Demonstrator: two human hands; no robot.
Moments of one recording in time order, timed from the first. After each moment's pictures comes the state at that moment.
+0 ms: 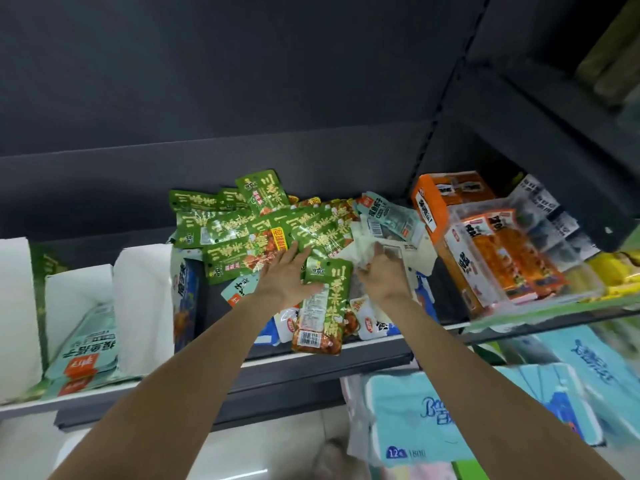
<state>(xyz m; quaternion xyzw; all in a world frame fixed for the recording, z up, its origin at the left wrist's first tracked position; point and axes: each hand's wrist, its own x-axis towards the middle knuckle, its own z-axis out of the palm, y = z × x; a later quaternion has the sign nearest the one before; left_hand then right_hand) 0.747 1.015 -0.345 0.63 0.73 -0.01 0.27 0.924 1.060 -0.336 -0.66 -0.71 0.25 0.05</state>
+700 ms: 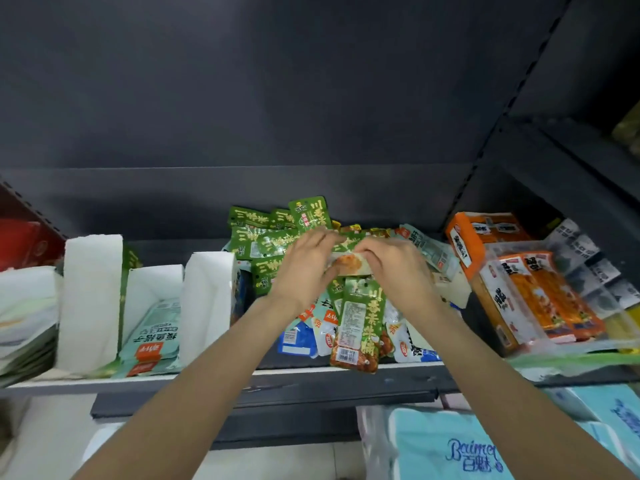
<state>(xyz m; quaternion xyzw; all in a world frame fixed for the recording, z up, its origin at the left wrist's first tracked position) 0.721 0.976 -0.257 0.70 0.67 0.25 0.07 0.878 1.024 -0.239 -0.39 -0.88 0.08 0.26</state>
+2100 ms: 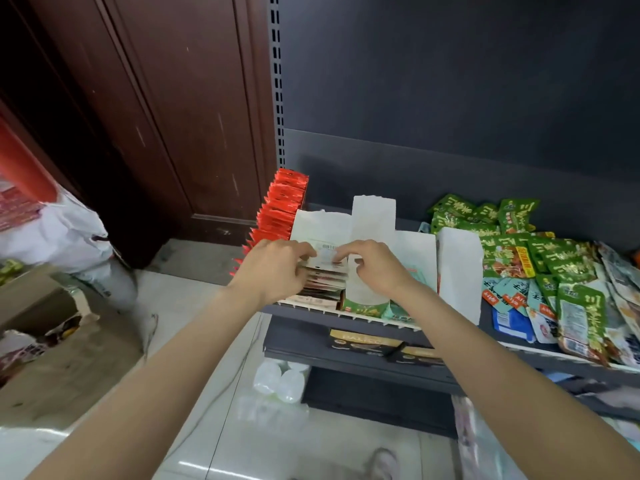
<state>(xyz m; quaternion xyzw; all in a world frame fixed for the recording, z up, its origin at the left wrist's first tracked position) 0.352 0.675 -0.243 0.61 0.77 0.14 0.08 0.501 0.800 -0.256 -0.34 -0.89 0.31 0.07</state>
